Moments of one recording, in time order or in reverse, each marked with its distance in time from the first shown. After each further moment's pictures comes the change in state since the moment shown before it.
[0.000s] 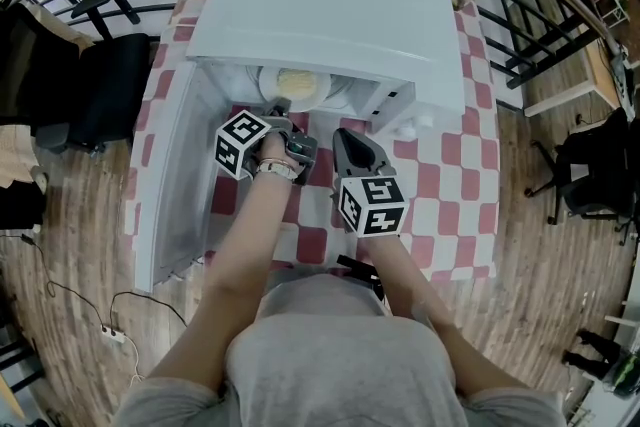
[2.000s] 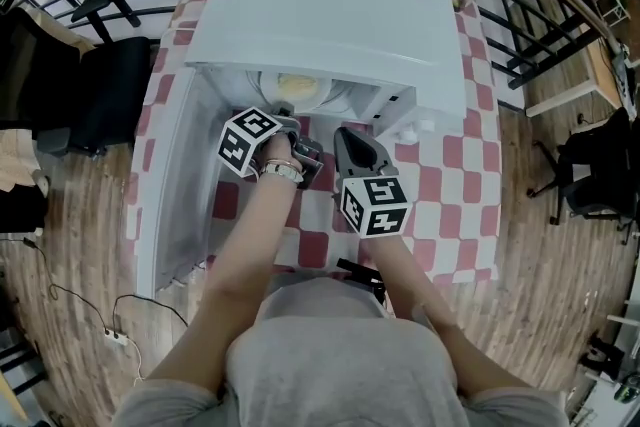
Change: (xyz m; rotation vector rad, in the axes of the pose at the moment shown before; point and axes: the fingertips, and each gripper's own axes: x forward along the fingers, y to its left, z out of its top) left arm -0.001 0.002 -0.002 0.137 0.008 0.152; right arm 0.004 -0.002 0.010 -0.004 -0.019 0.006
